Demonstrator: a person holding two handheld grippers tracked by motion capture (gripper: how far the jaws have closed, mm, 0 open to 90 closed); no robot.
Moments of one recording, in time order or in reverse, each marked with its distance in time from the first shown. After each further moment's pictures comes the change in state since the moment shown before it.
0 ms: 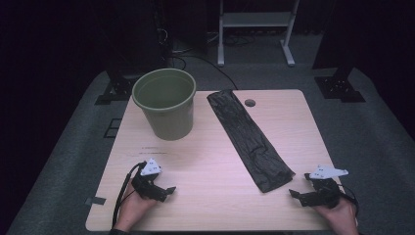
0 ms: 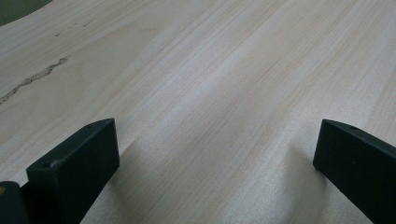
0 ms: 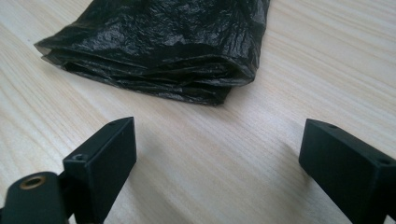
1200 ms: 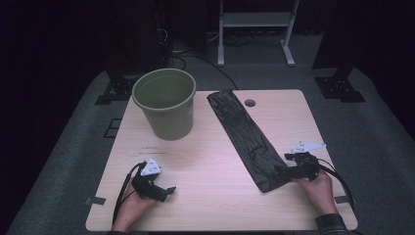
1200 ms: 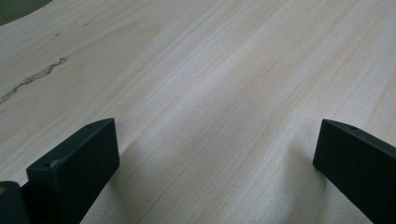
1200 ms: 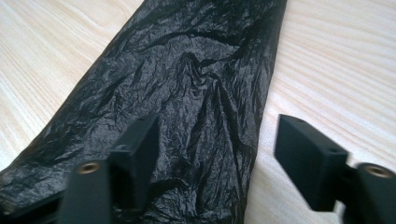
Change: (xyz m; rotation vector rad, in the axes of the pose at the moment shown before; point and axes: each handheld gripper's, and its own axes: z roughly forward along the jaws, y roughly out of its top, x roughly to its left) left arm -0.001 0.000 0.000 -0.001 0.002 -0.004; right arm -0.015 0.068 0.045 -0.020 0.030 -0.009
